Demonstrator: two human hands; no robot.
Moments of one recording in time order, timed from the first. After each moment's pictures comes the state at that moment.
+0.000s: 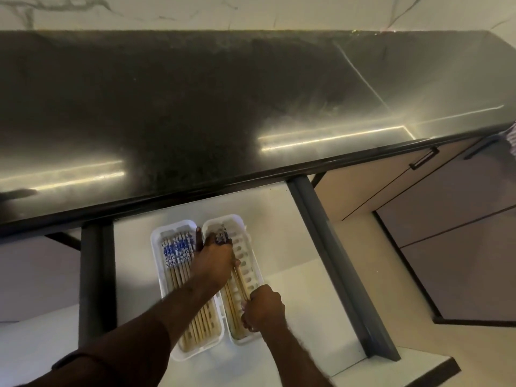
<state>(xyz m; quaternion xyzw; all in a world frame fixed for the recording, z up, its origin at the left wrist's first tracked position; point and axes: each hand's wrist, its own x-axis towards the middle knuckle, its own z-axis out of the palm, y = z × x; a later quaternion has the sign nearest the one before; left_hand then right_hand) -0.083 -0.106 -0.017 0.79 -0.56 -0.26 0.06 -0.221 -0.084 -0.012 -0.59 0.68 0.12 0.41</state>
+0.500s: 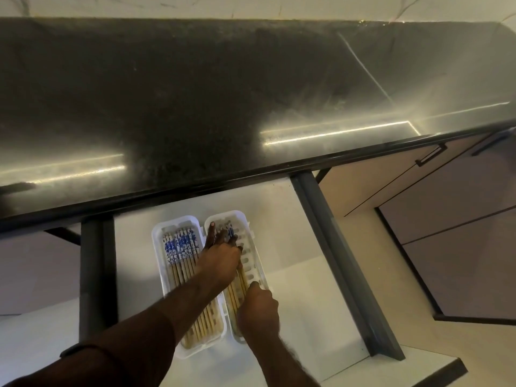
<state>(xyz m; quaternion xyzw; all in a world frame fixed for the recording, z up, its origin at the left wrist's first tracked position) -0.084 -0.110 -0.032 0.74 -0.65 -0.20 0.00 -0.208 -0.063 -0.016 -0.67 0.67 0.11 0.31</state>
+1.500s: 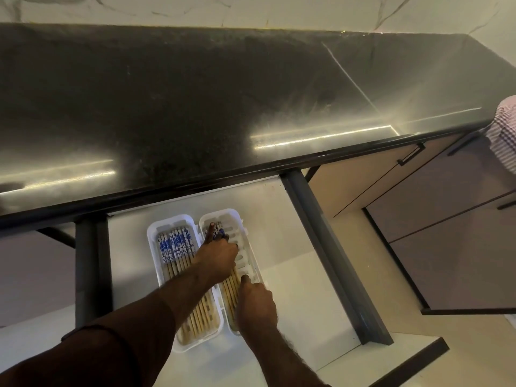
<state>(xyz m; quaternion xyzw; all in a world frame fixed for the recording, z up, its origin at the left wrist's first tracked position) -0.083 -0.114 -0.028 0.68 -0.69 -0.21 -0.09 -0.214 -0.057 -0.013 -0.73 0.61 0.10 0.29</state>
